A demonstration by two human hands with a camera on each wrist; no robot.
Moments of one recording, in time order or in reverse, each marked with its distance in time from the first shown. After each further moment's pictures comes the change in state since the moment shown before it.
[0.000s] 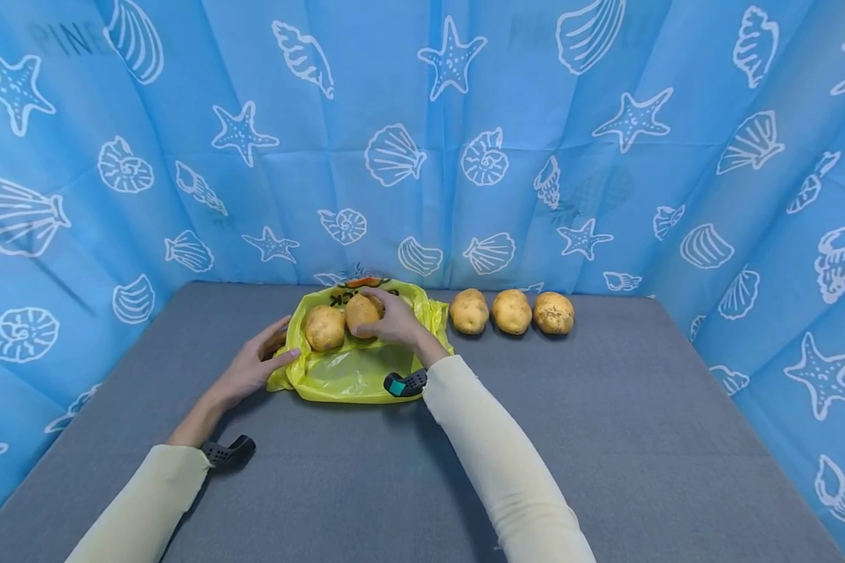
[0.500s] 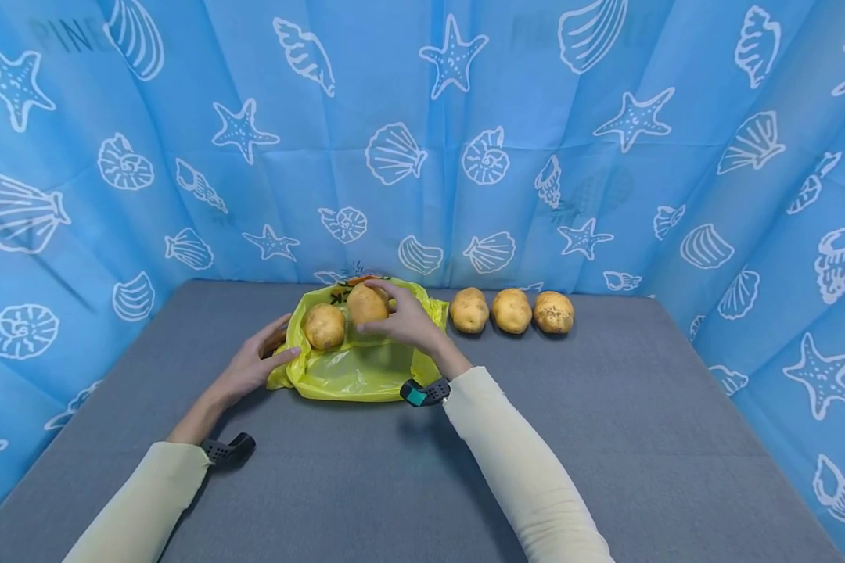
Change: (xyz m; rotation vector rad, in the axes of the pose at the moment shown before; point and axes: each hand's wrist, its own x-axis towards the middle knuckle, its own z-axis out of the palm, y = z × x) left_hand -0.001 -0.001 0.001 0.012 0.005 0.024; right_hand -0.029 -0.015 -0.016 0.113 0.011 -0.112
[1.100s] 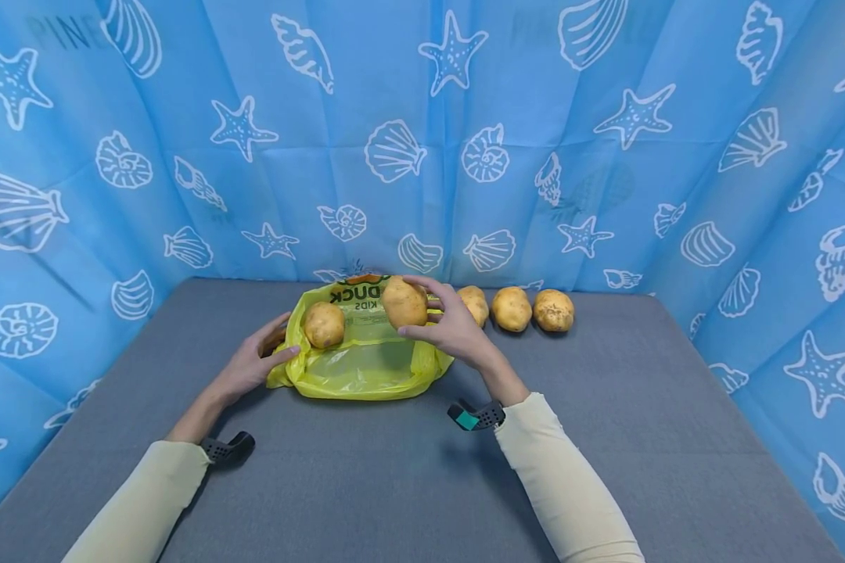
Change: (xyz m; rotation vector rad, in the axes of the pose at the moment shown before) left_hand 0.000 -0.001 0.000 0.008 0.001 0.008; right_hand -0.058 -0.005 -0.041 0.123 0.073 -0.106
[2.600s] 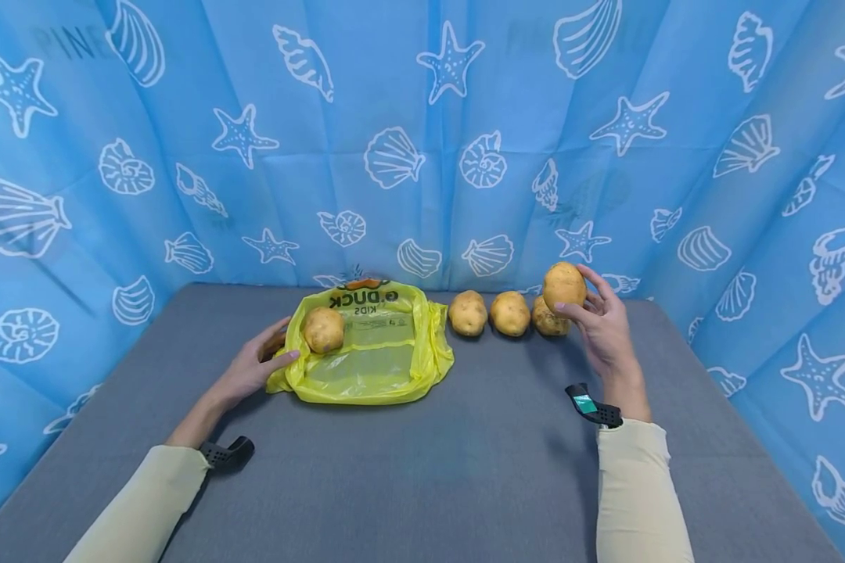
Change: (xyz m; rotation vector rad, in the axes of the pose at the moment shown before) left_hand 0.000 0.002 -0.001 0.004 -0.006 0.009; right_hand -0.090 0.019 -0.148 0.399 0.558 0.055
